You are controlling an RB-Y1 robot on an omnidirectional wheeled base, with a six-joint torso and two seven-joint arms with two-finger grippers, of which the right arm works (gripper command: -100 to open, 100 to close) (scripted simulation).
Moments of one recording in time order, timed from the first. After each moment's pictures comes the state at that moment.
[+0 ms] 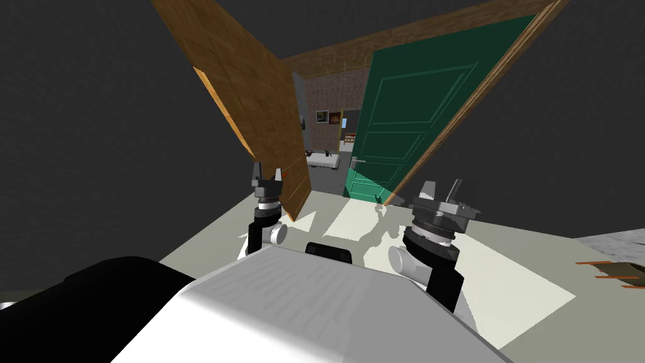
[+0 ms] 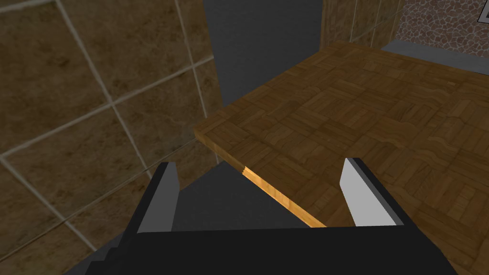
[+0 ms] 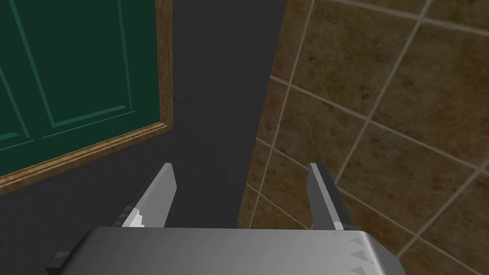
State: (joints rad) arm 0.48 0.00 -0.07 -2.30 -0.08 -0.63 0.12
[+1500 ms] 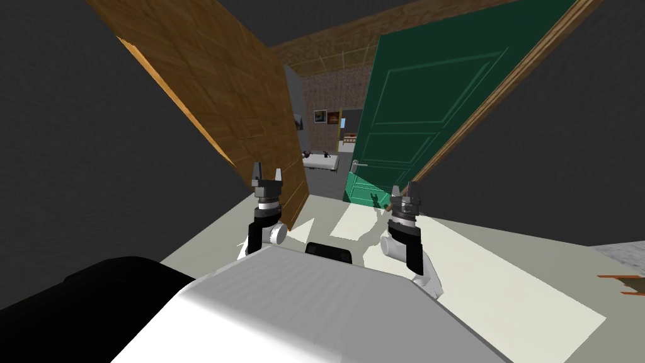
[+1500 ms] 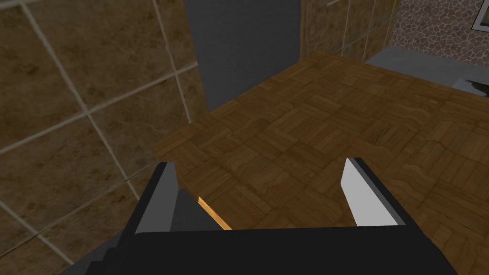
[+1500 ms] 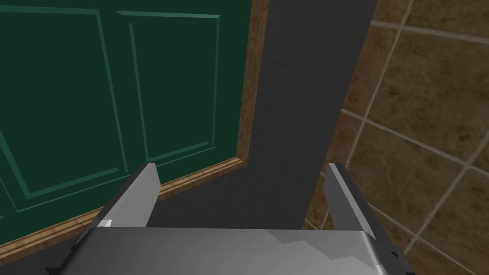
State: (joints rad) arm 0.31 -0.08 -0.09 -1.97 -0.02 -0.61 0.01
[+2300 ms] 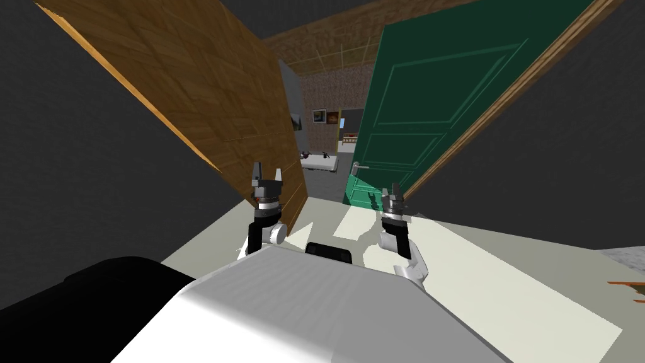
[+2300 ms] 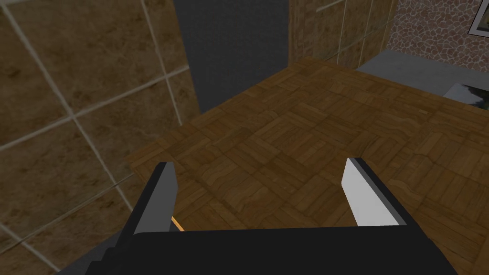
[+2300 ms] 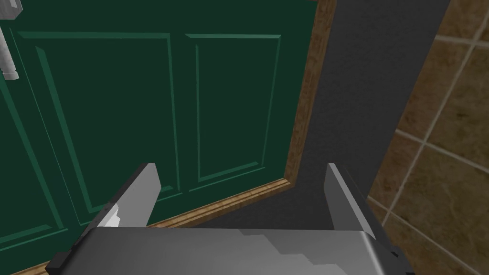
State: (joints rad) arm 0.18 -0.11 -0.11 -1.73 0.02 -0.60 -0.06
